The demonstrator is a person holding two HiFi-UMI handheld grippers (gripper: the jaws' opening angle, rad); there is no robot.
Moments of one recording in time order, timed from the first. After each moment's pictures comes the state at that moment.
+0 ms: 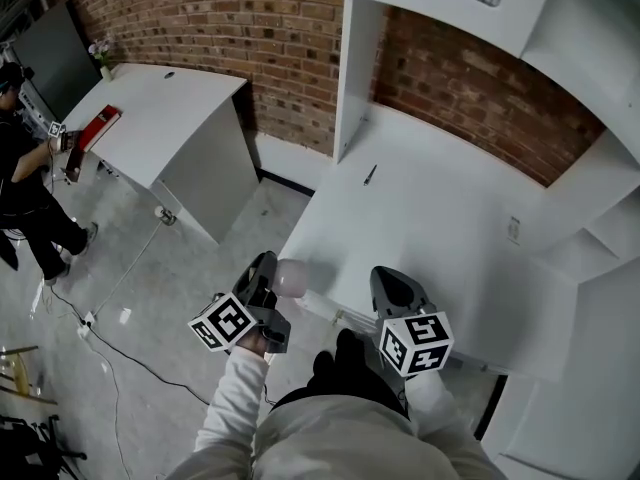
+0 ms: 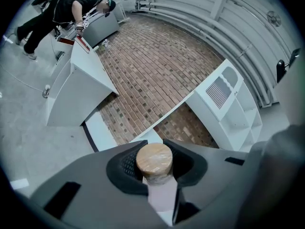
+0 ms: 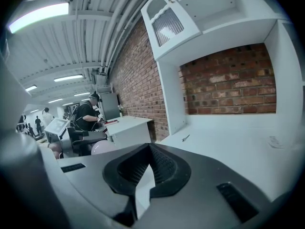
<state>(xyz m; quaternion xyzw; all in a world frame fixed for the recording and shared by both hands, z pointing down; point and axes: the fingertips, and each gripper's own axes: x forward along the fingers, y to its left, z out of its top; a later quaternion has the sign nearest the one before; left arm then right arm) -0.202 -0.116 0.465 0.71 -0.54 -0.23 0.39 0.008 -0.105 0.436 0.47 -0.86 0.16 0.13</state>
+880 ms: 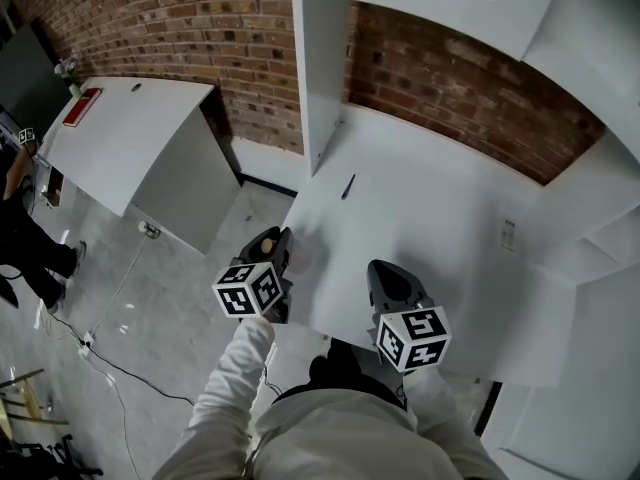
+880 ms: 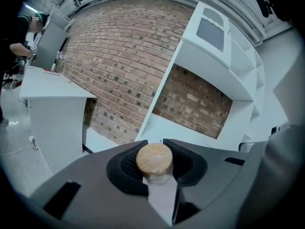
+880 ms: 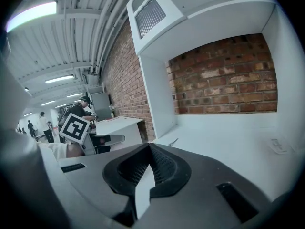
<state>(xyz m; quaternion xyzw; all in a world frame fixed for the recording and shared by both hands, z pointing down) -0.124 -0.267 0.499 0.79 -0.54 0.00 0.27 0.049 -0.194 0.449 0.50 -0.84 0.18 0.13</state>
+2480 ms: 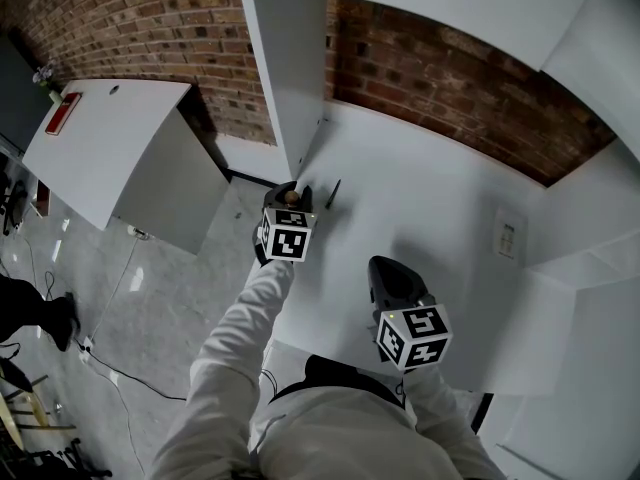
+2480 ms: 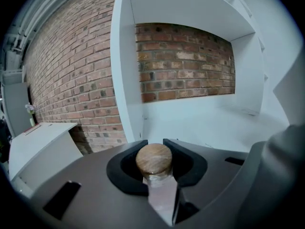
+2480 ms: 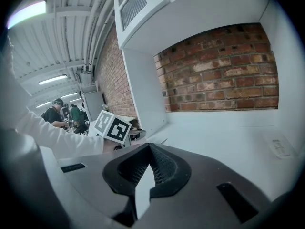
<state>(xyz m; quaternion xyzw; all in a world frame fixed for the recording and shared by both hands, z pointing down) -0.037 -0.428 0.556 0.81 -0.53 0.22 0.11 0.088 -0.253 0.468 0.51 -0.82 0.20 0.13</state>
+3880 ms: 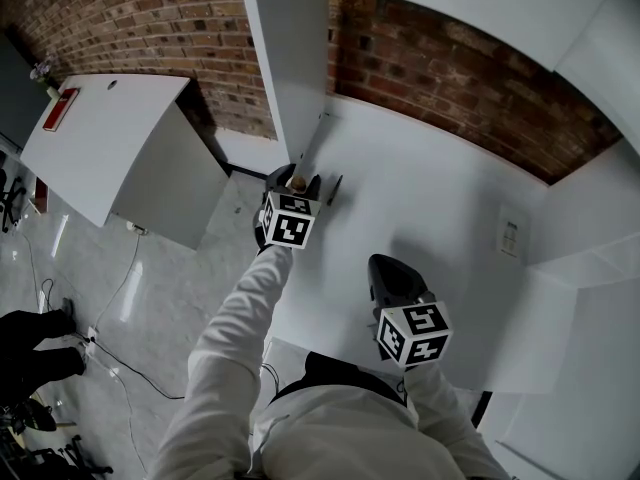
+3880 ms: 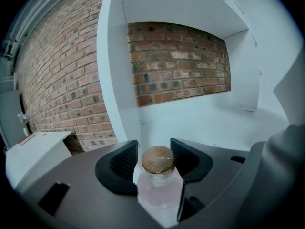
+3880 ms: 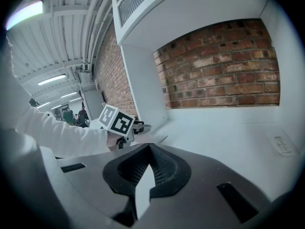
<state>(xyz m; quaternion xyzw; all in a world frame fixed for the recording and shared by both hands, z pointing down) -0.028 -0.449 0.551 0.83 -0.50 0.23 0.08 0.083 -0.256 0.478 0.50 -0.82 0.22 0.14</state>
